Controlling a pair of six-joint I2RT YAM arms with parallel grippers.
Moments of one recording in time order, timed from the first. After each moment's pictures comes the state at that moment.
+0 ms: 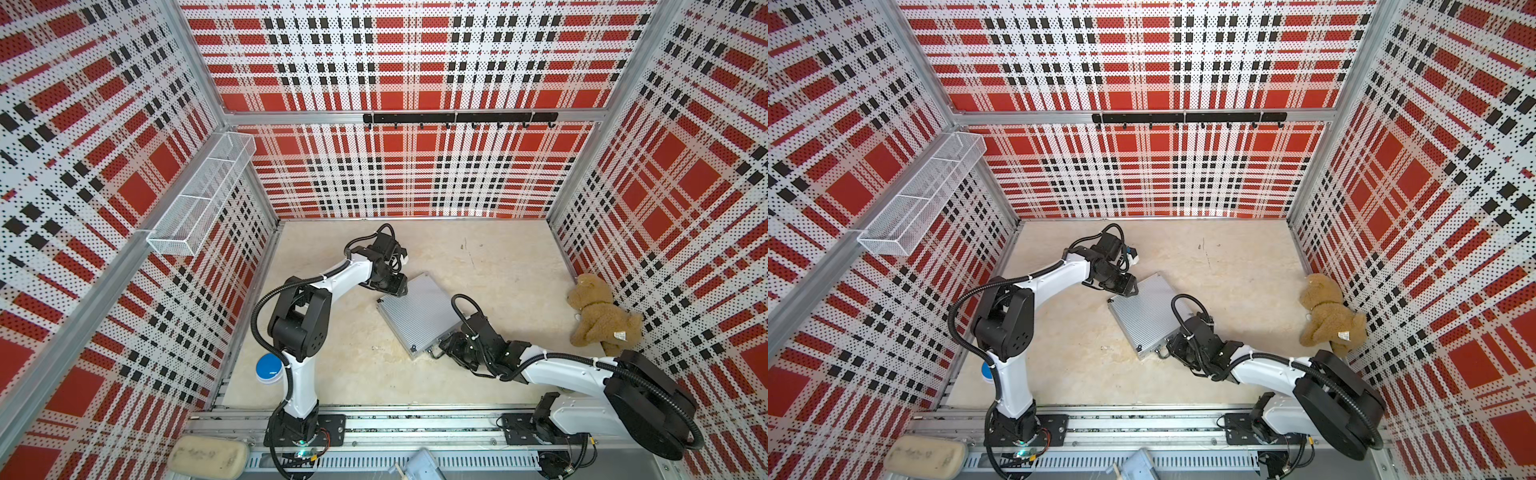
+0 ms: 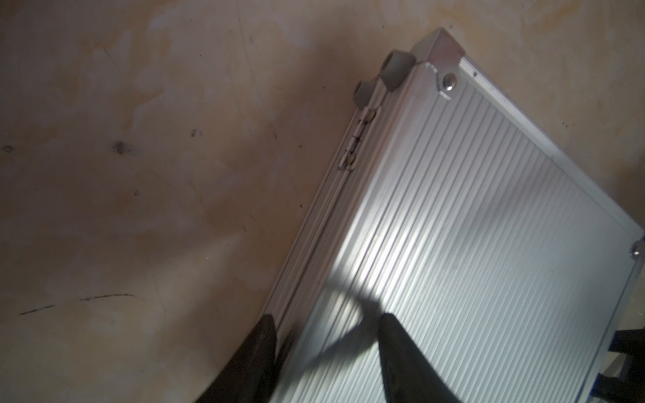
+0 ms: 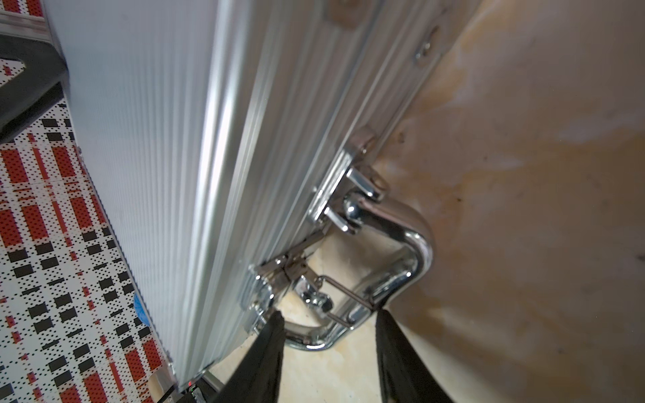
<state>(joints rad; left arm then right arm) -0.46 1.96 1.47 -0.71 0.28 -0.02 0.81 1.28 0.41 0.02 -0.05 1.28</state>
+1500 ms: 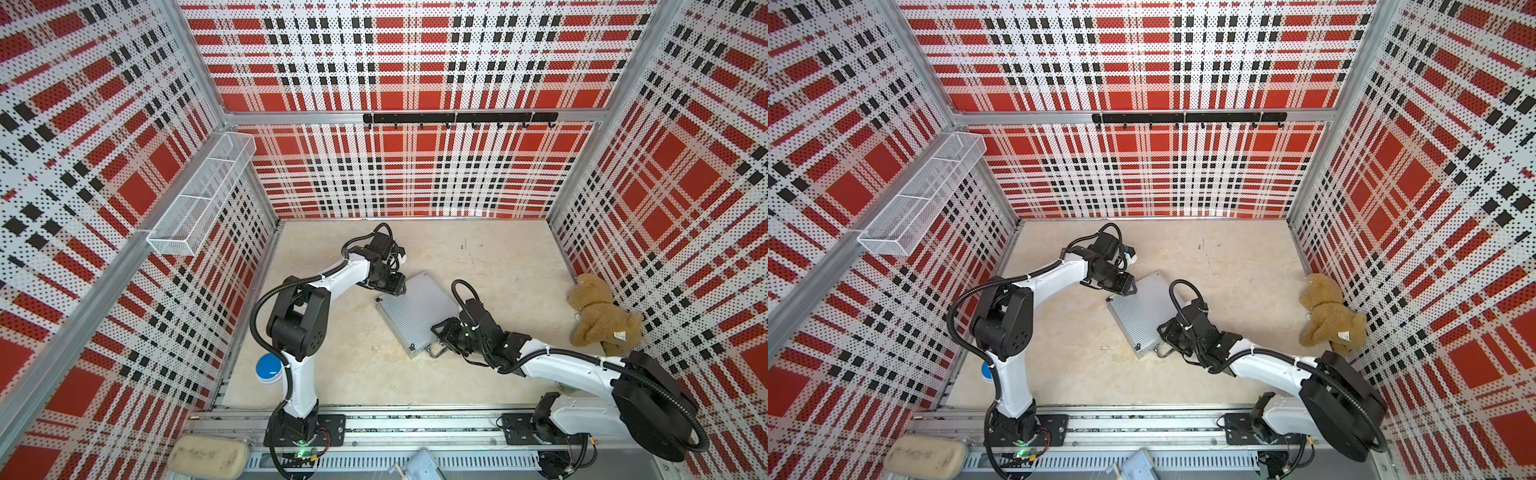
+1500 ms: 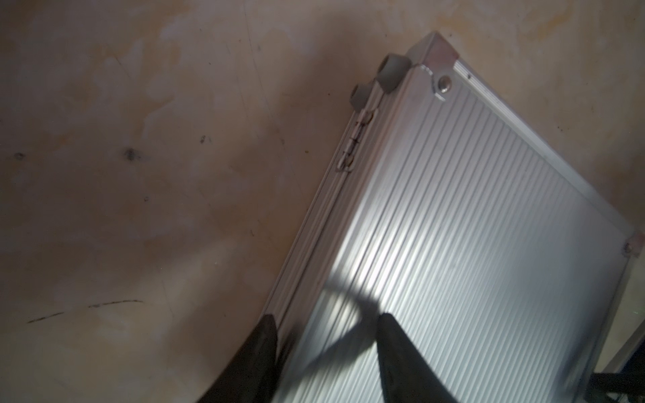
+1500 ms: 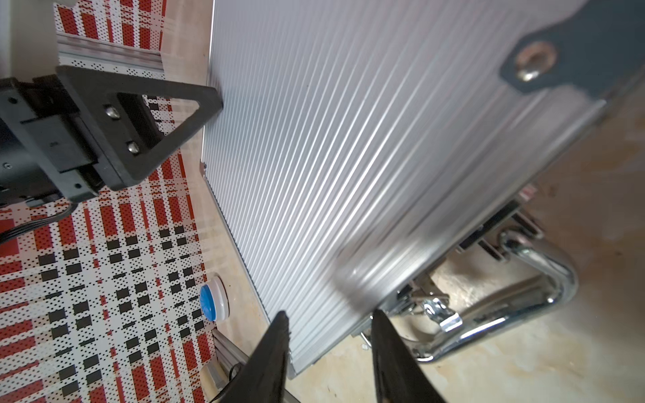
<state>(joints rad) -0.45 1.96 1.46 -0.70 0.31 -0.01 0.81 1.28 0.52 0.07 -0.05 1.28</state>
